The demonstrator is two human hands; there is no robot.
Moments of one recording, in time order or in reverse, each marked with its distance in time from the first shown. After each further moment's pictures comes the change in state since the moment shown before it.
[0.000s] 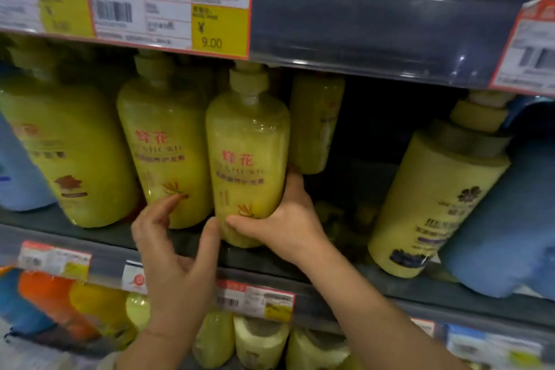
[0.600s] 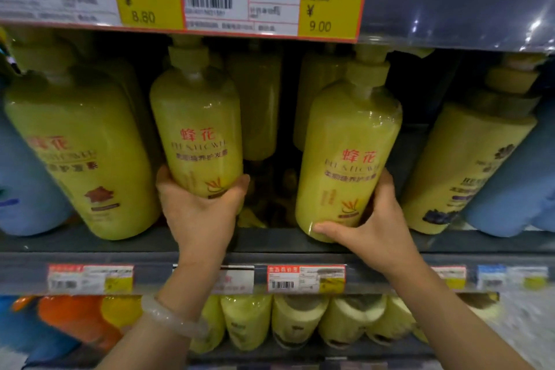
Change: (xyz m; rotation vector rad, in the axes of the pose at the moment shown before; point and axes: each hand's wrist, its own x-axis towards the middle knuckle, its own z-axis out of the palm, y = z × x) left_hand 0.068 -0.023 0.002 -0.057 -0.132 -0.379; right_hand -0.045 0.024 -0.019 -0.159 0.278 0.032
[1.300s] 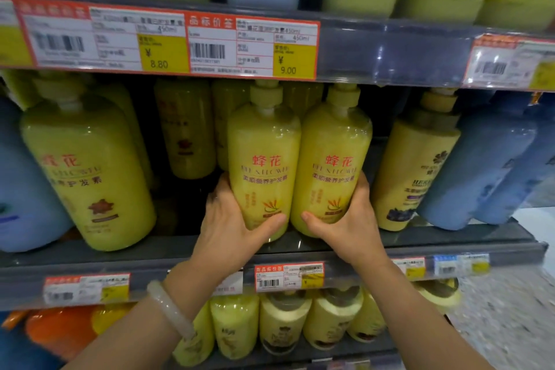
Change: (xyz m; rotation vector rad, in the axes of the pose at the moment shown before) left_hand -0.024 0.012 0.001 0.364 -0.529 0.318; right_hand -0.002 -0.002 0.005 -0.052 0.182 0.017
